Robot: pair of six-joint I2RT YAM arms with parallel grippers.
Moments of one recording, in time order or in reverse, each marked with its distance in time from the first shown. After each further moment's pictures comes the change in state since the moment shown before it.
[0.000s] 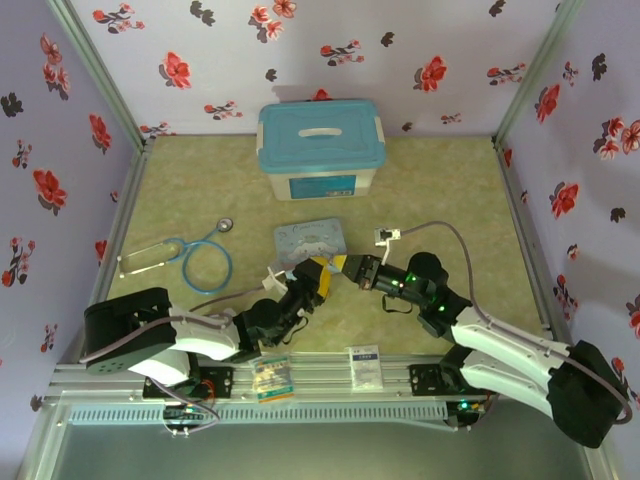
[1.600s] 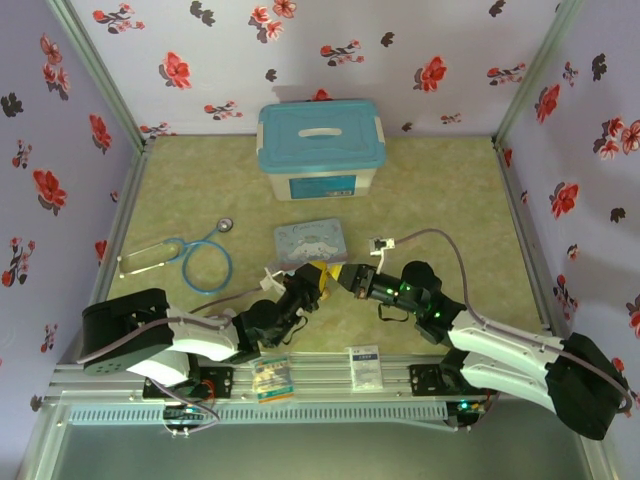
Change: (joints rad) left arm -0.008 -0.013 -0.001 0.008 -0.045 0.002; right arm 0.074 0.032 -0.052 0.055 0.069 0.016
